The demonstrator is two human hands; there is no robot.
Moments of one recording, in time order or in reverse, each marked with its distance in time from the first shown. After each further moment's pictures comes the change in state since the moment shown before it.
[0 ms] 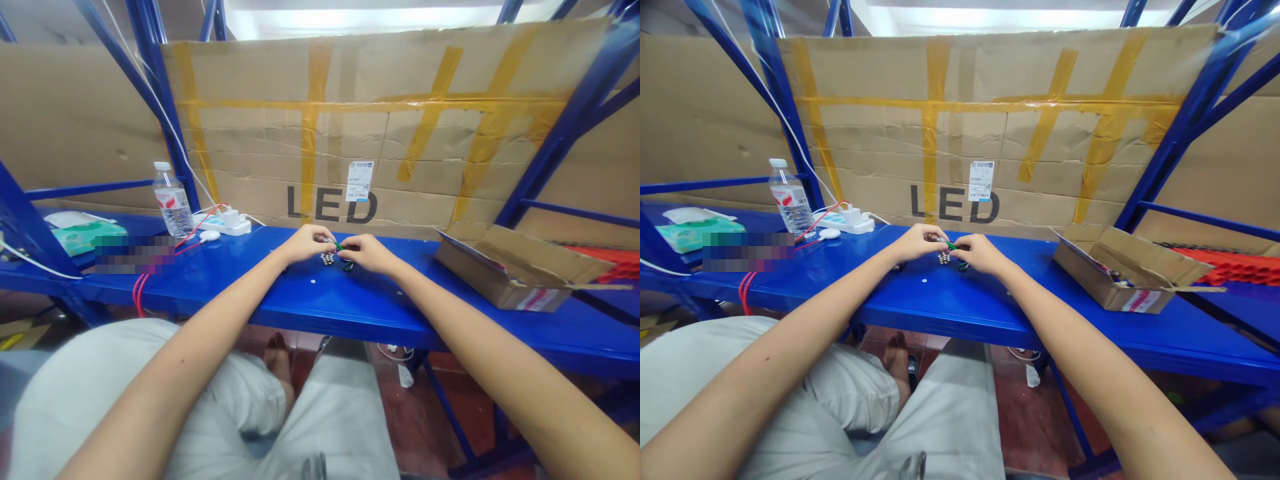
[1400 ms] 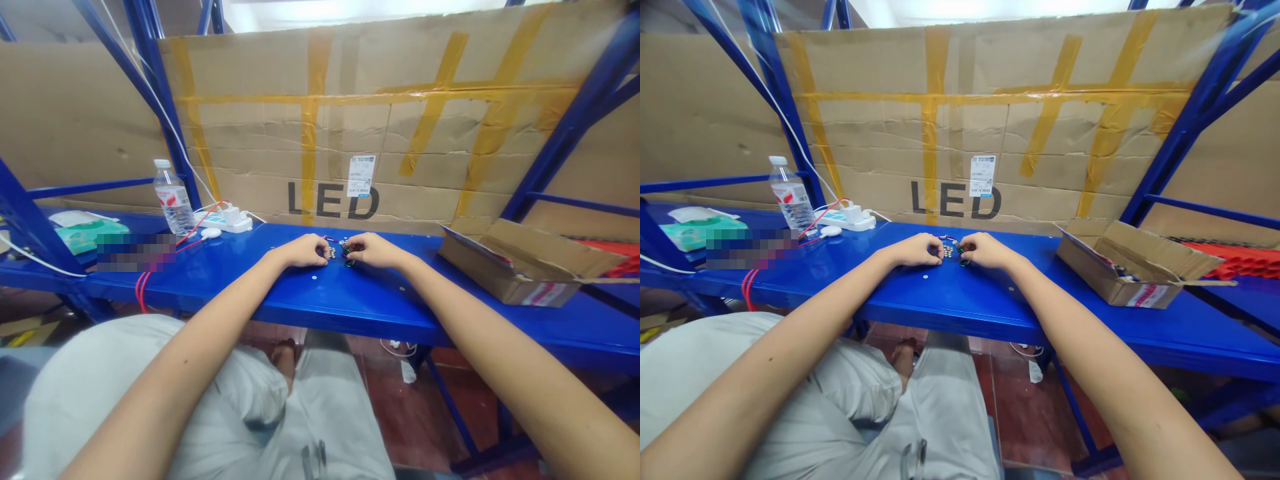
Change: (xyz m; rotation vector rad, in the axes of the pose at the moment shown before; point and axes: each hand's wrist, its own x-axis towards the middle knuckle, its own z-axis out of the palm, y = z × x) left_hand -0.010 -0.001 -0.004 0.548 -0.263 -0.037; right_hand -0.001 0.010 -0.009 -0.067 -0.138 0.053
